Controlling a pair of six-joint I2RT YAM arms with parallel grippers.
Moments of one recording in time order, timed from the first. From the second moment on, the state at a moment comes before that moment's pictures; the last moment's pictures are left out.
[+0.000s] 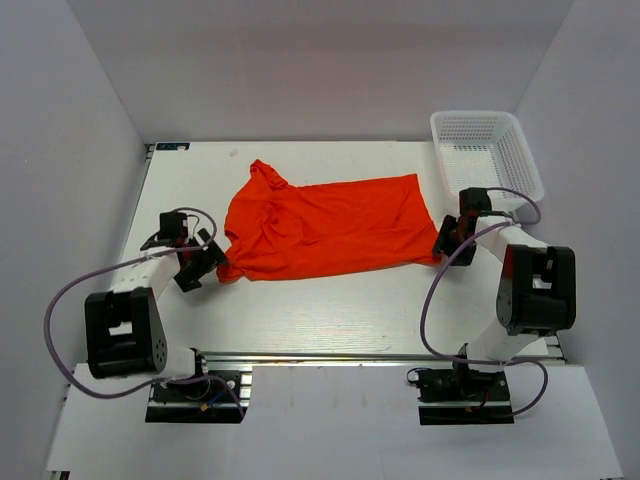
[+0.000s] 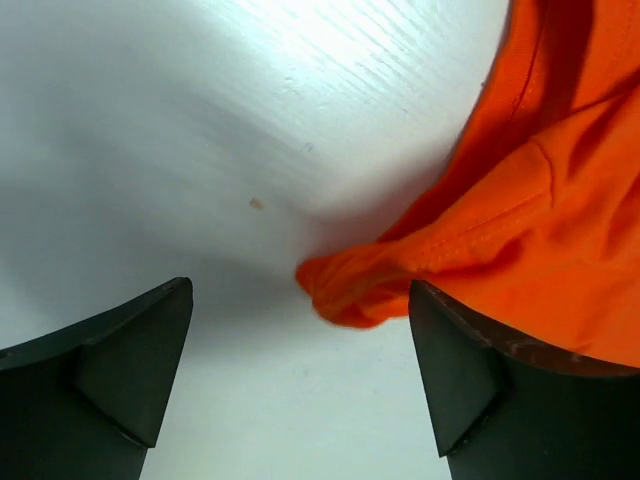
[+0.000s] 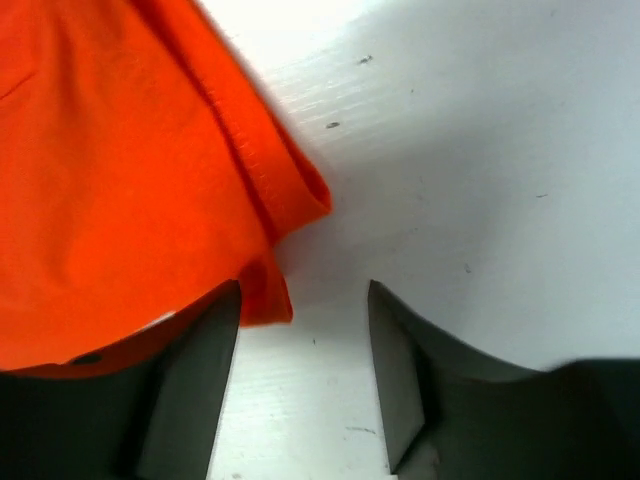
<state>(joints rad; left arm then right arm) 0.11 1.41 0.74 -0.45 0.10 -0.52 -0.02 1.65 0.96 -0.51 -0.02 0.34</state>
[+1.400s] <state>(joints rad) -0.15 2.11 1.55 -0.30 0.31 -0.14 0.60 2.42 2.03 -0.40 -0.41 0.11</state>
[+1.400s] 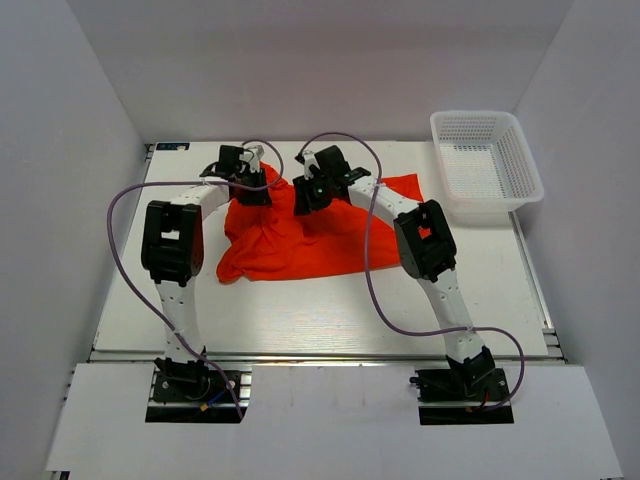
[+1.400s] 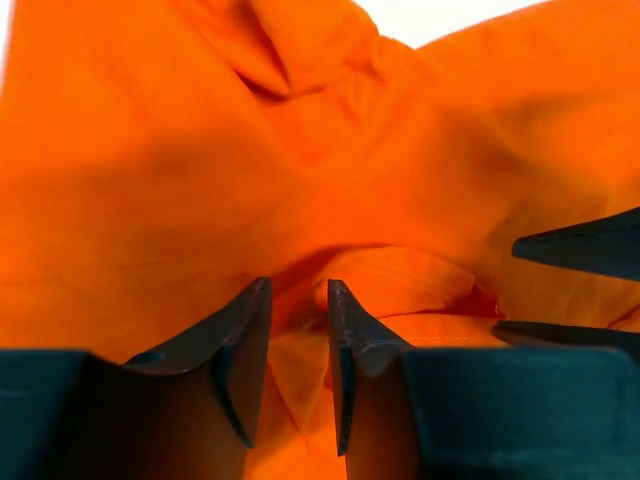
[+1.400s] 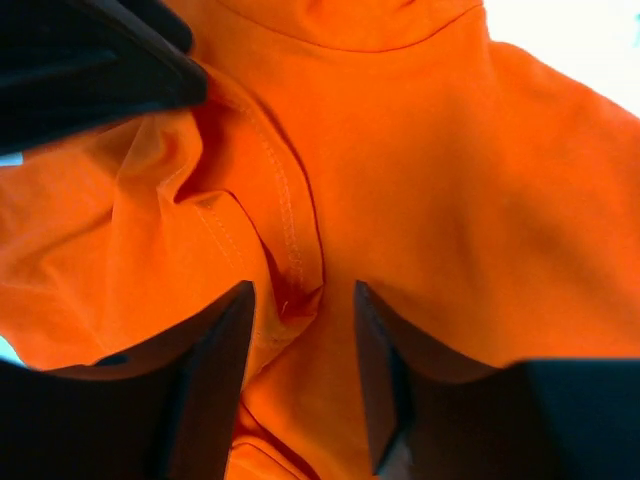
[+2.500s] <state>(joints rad) -0.17 2.12 1.52 -0.28 0.30 -0.15 0.62 2.44 2.02 -0.41 -0.44 0.18</state>
